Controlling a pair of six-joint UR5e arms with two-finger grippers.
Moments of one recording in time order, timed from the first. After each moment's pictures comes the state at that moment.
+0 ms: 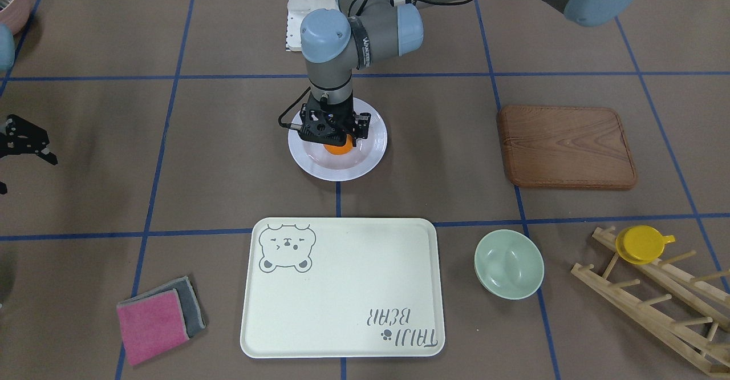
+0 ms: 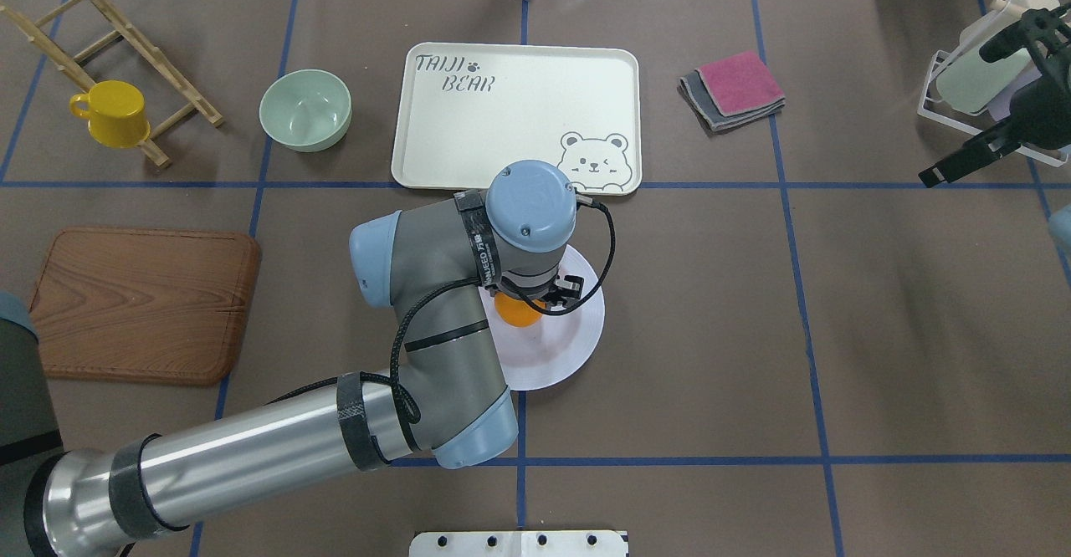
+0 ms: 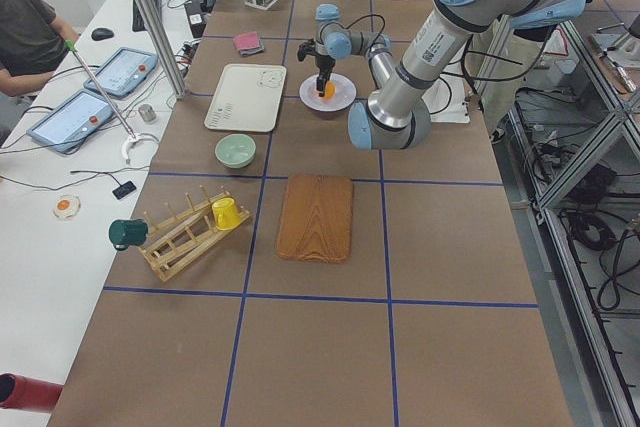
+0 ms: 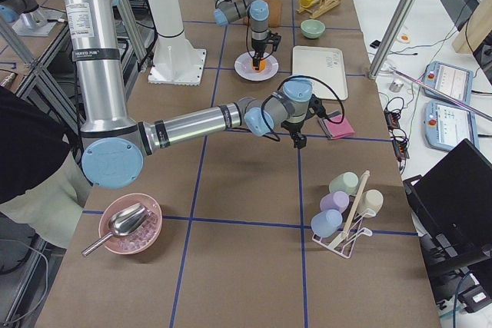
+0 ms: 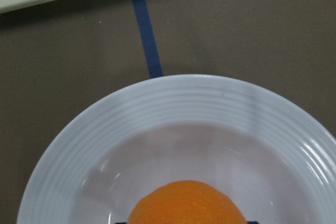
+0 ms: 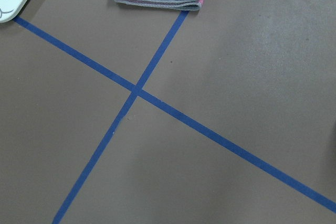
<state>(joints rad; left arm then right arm) -0.44 -2.49 -1.40 -1.54 -1.82 -1.01 1.19 -1.46 1.72 -1.25 2.39 0.14</state>
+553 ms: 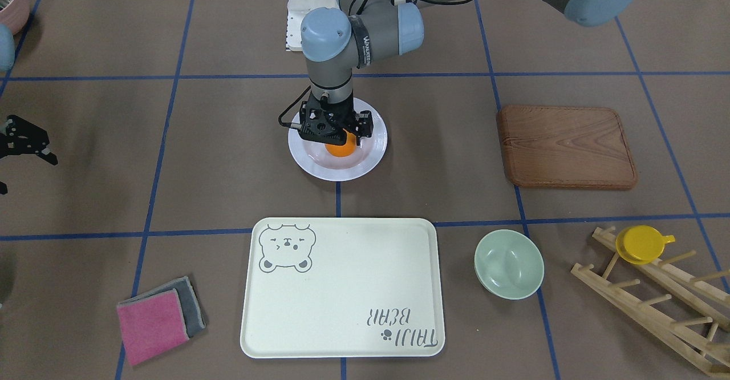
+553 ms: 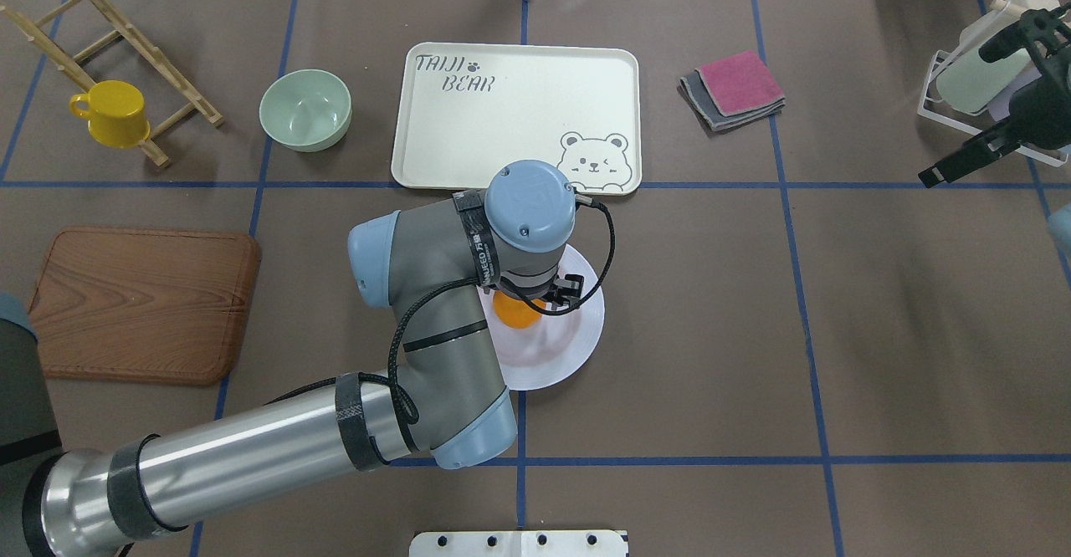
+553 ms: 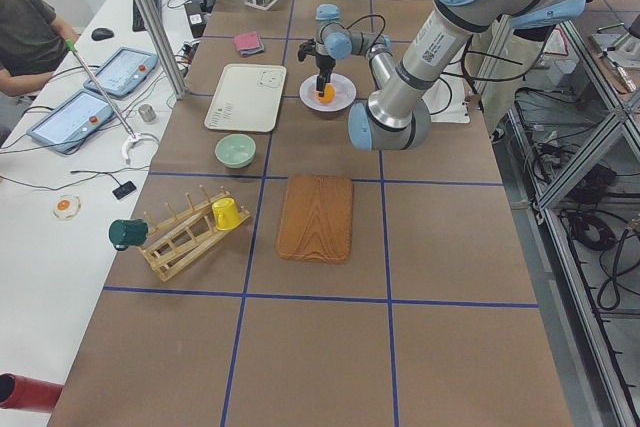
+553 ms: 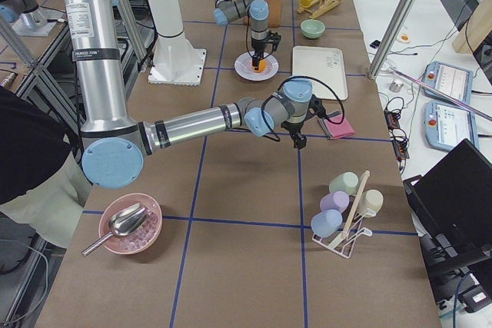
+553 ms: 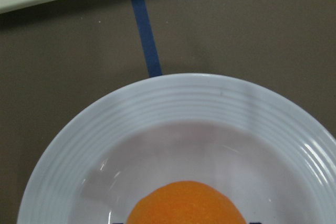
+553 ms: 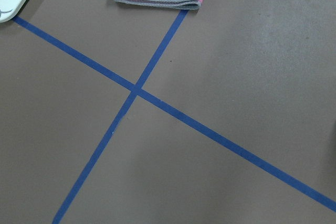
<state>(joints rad) -0.44 -2.49 -1.41 -1.54 -1.81 -1.01 1.19 -1.46 1.71 -1.25 2.40 0.14</state>
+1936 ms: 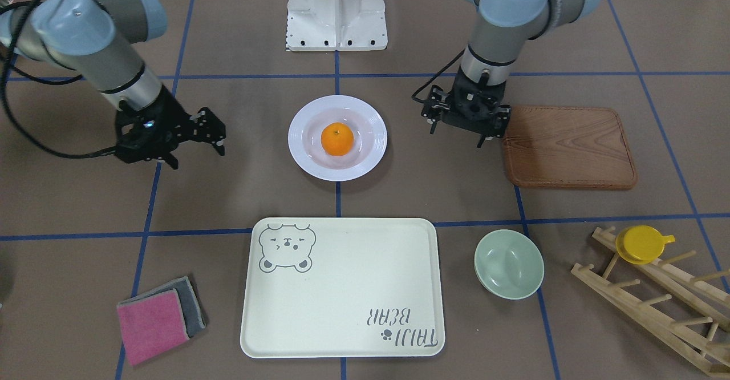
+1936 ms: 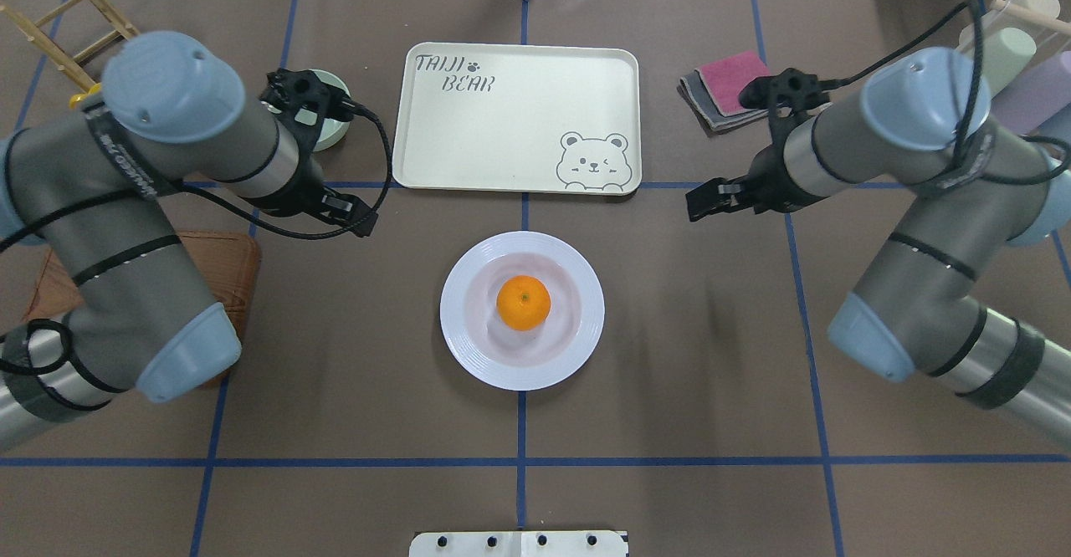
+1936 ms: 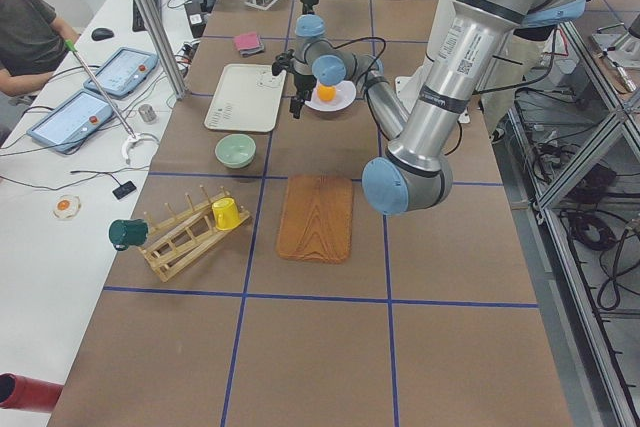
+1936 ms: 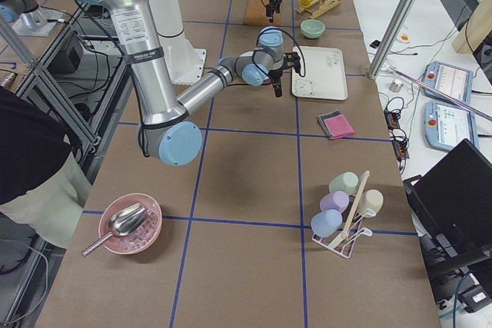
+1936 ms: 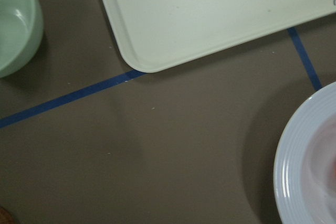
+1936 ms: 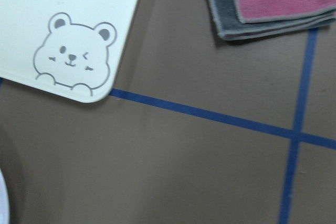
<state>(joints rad) -0.75 -2.03 -1.90 -1.55 -1.98 -0.67 0.71 -1.23 1.83 -1.21 2.00 1.01</state>
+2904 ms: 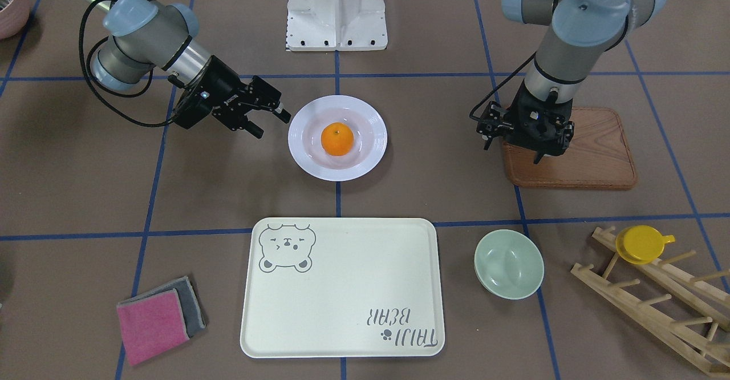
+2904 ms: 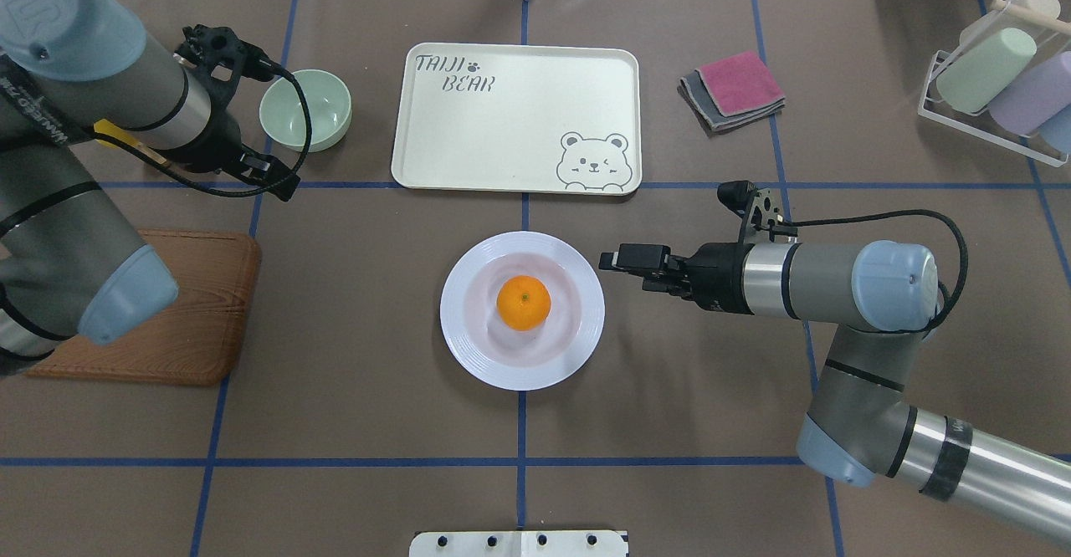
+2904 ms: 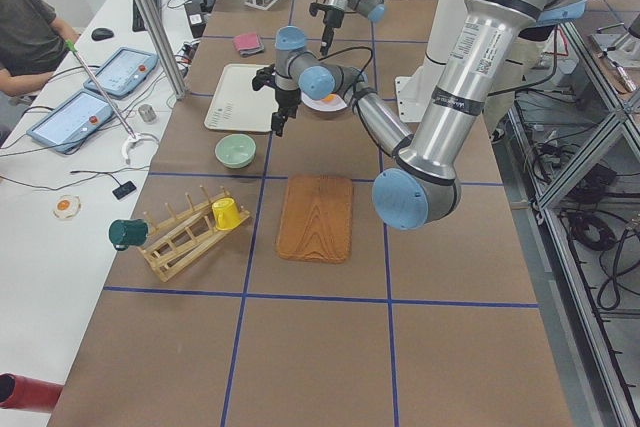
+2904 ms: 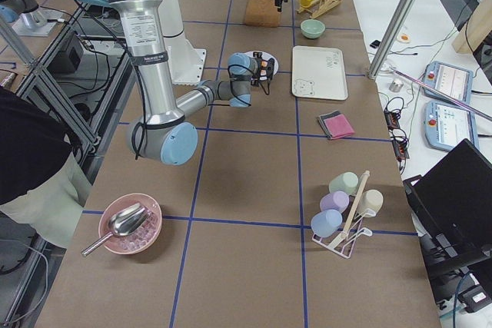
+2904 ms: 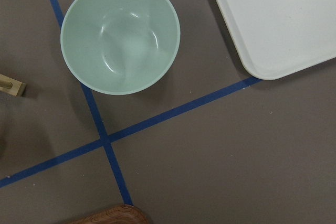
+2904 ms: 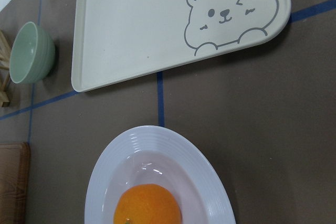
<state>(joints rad) -0.84 -1.98 -1.86 -1.55 -2.01 -0.56 0.50 -1.31 1.61 -0.28 1.77 1.64</state>
